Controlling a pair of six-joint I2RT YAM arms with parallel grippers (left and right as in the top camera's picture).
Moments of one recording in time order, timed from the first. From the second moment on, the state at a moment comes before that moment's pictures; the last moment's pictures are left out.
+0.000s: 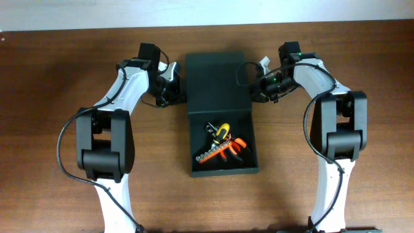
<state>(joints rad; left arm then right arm) -0.14 2.20 1.67 -0.85 0.66 -0.23 0.06 2.35 1.77 -0.93 -0.88 0.15</state>
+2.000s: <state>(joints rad) -0.09 2.00 1.67 -1.22 1.27 0.13 -0.05 2.33 2.12 -1.69 -1.12 -0.13</state>
